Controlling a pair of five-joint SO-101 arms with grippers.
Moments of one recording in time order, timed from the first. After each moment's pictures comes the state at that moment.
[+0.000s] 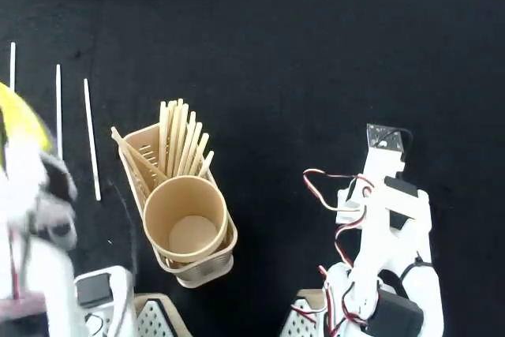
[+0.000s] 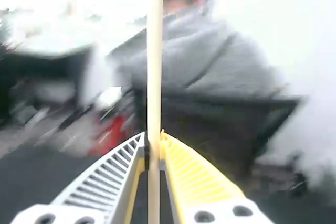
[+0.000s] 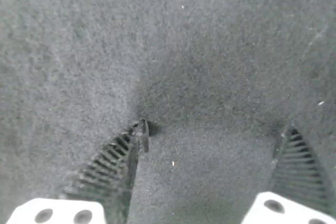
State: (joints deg) left arm -20.5 -81.7 30.6 52.9 3.5; right arm 21.7 -26.5 68.4 49.9 12.1
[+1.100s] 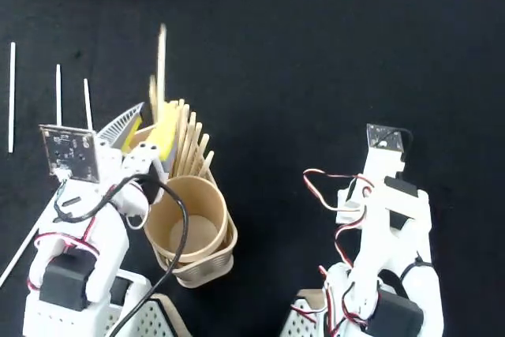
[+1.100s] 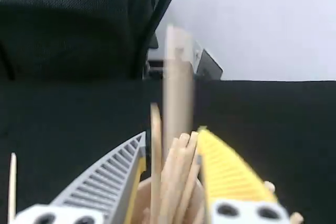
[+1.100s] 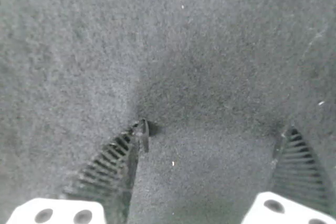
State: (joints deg) left arm 8.0 -86.7 57.6 47.4 8.3; right arm 21.7 -26.5 68.4 49.9 12.1
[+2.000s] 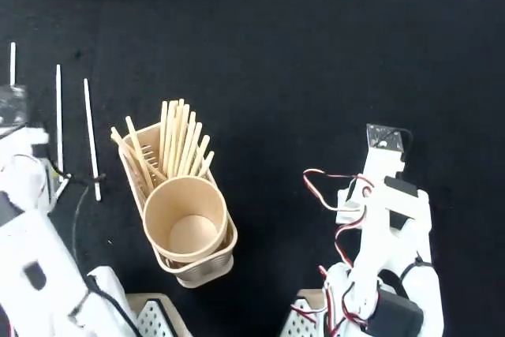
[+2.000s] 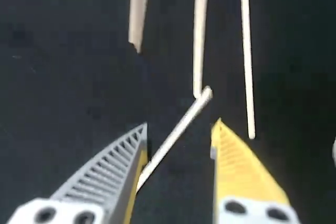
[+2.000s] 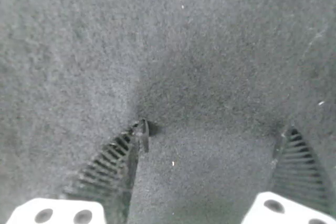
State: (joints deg) left arm -41.6 -52.7 45.1 69.0 -30.3; right arm 21.7 -26.5 68.4 49.9 12.1
